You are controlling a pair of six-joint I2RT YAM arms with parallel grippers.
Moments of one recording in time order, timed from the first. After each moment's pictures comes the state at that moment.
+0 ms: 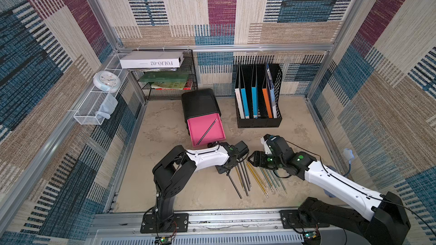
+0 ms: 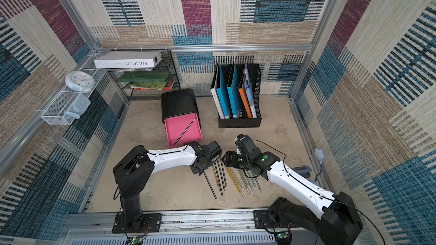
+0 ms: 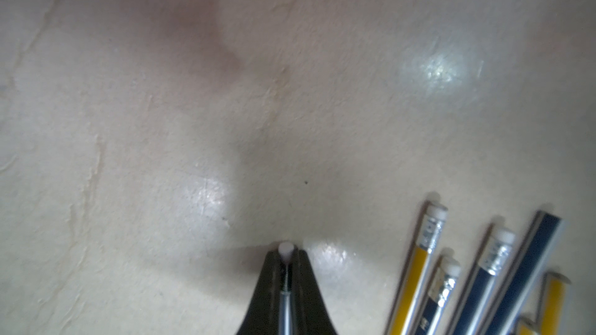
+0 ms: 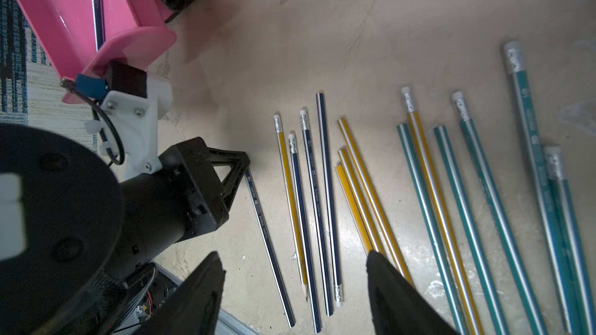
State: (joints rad) left arm -0.92 1.92 1.25 -0.78 -0.24 -1.38; right arm 0.68 1.08 0.73 -0.51 -0.15 0.76
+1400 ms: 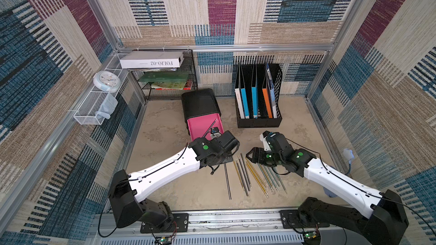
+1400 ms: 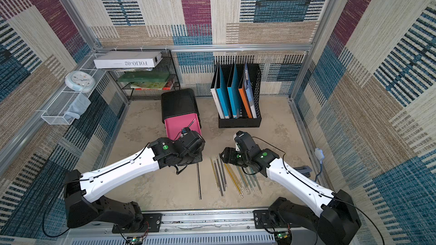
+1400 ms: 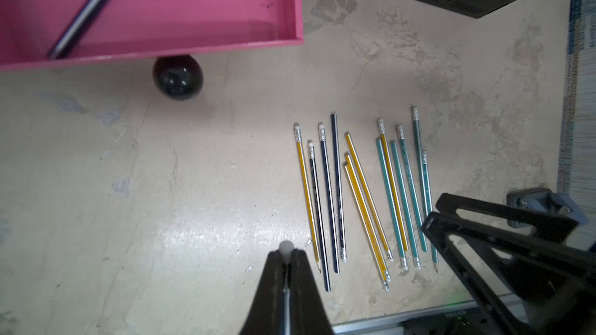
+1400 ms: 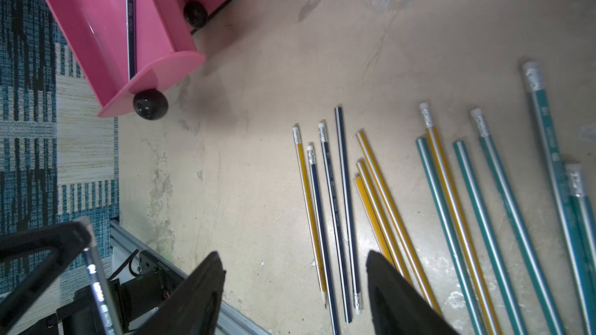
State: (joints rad) left arm -0.94 1.43 1.32 -0.97 -0.25 -1.00; right arm 0.67 1.12 0.78 -0.51 -0.17 0.79
